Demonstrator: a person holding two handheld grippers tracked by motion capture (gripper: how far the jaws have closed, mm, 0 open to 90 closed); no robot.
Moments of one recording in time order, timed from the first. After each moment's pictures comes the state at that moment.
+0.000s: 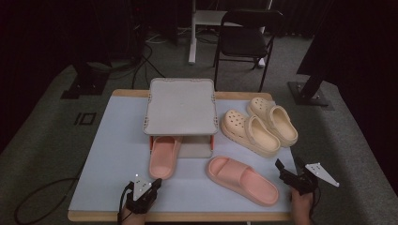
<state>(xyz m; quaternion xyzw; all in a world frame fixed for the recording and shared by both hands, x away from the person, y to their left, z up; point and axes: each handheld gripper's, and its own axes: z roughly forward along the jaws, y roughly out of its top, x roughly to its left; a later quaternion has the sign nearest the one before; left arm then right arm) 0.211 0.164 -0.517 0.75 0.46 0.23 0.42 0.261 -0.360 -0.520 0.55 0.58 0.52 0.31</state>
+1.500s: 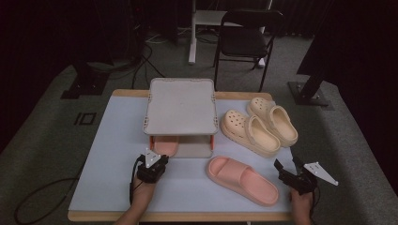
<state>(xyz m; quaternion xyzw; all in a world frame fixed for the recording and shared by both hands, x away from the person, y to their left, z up) 0.294 0.153 -0.519 0.75 0.46 0.24 0.41 0.262 -0.357 -0.516 0.54 0.60 0.52 0.30</state>
